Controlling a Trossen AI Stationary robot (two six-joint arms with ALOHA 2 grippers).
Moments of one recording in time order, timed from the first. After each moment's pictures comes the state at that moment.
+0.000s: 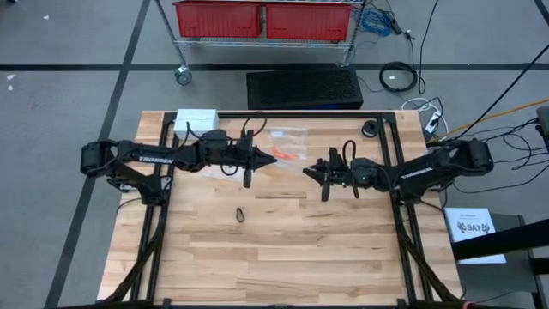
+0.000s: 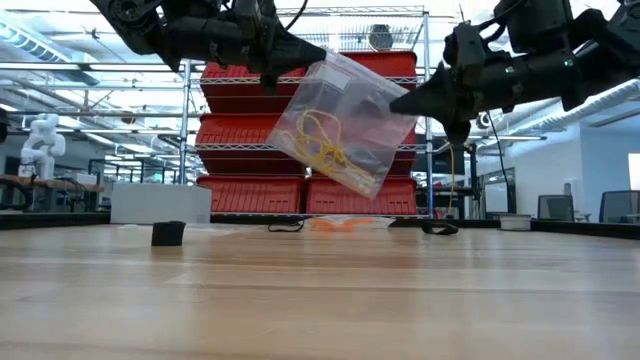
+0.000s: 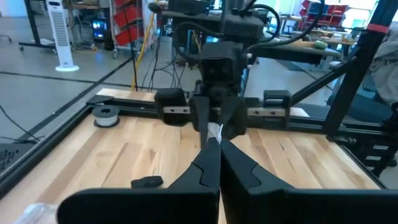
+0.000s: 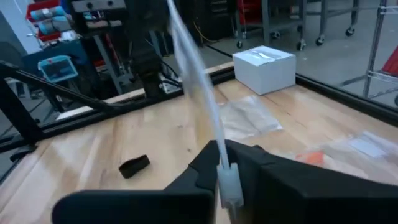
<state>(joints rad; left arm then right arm) 0.25 1.36 0.72 0.57 0.28 -0.07 -0.04 1.28 0.34 0.84 0.18 0.27</state>
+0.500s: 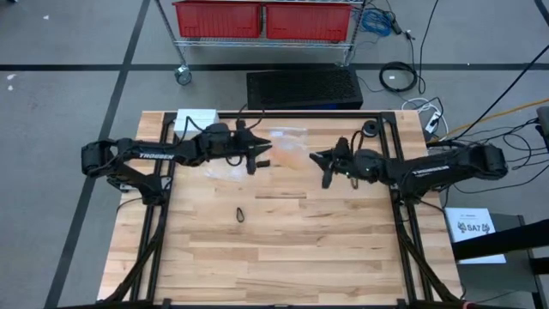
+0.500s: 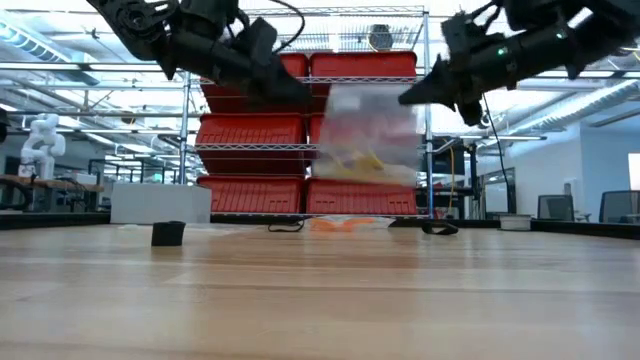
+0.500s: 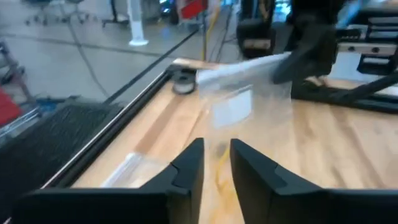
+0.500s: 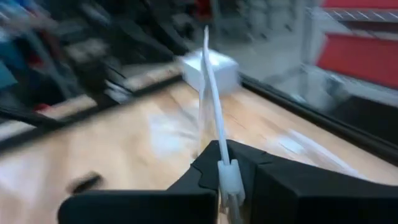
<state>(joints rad) 0.34 1.36 0.72 0.42 0.09 0.01 -0.12 1.08 0.48 0.34 0.34 0.31</state>
